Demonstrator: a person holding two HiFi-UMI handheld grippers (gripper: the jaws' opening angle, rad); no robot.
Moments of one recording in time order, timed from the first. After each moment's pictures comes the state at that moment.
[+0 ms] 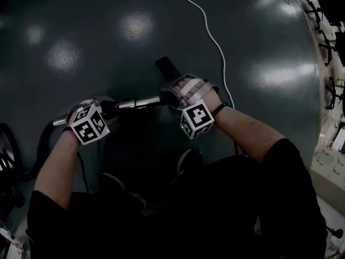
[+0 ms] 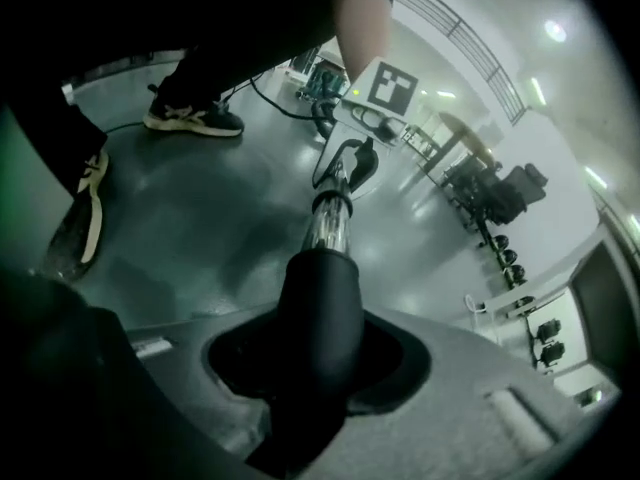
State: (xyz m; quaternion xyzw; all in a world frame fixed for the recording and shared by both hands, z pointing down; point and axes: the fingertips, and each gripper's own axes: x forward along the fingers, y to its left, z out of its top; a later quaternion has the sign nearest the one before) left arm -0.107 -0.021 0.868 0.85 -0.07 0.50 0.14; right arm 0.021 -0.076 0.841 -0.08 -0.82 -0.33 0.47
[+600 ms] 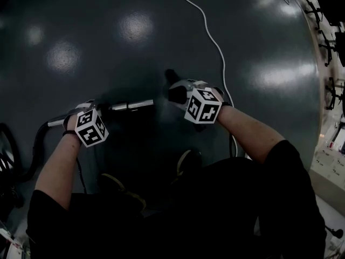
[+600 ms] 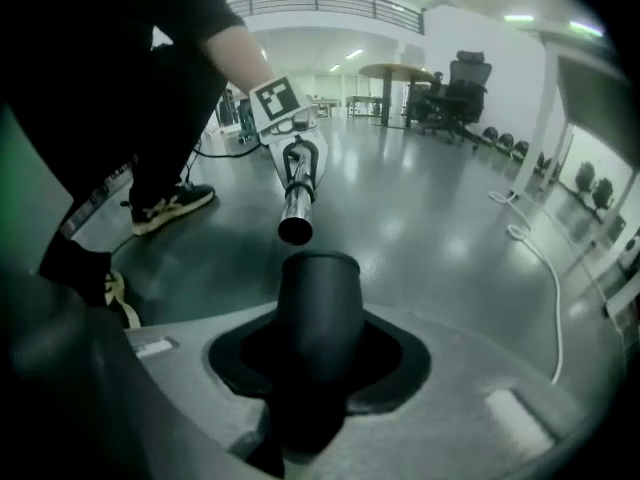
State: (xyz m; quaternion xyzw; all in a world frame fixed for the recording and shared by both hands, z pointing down) left arm -0.139 -0.012 0.904 0.80 -0.07 0.58 0.11; right arm 0.056 -0.078 0.867 -0.06 -0.87 -0.01 0.49
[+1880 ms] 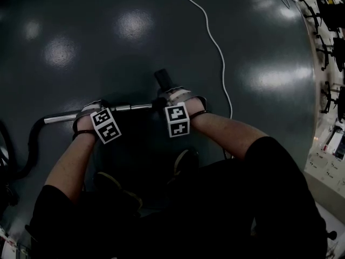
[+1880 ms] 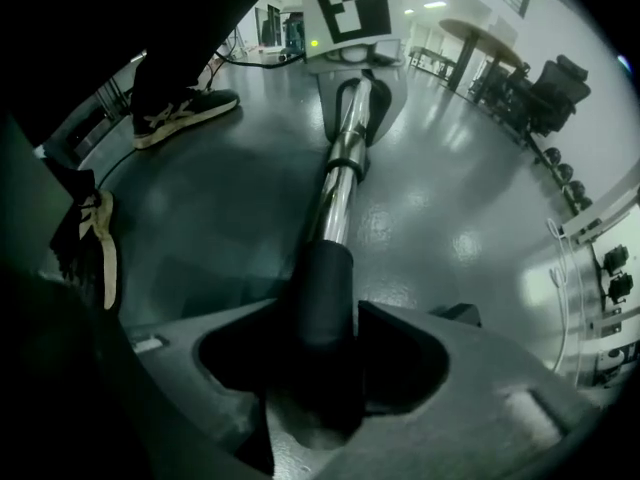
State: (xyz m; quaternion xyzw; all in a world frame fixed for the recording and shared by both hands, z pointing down) left arm -0.140 0.007 0.961 0.73 -0.11 0.66 0.14; right arm 0.049 -0.027 0.955 -0.14 -0.76 -0.16 0.61
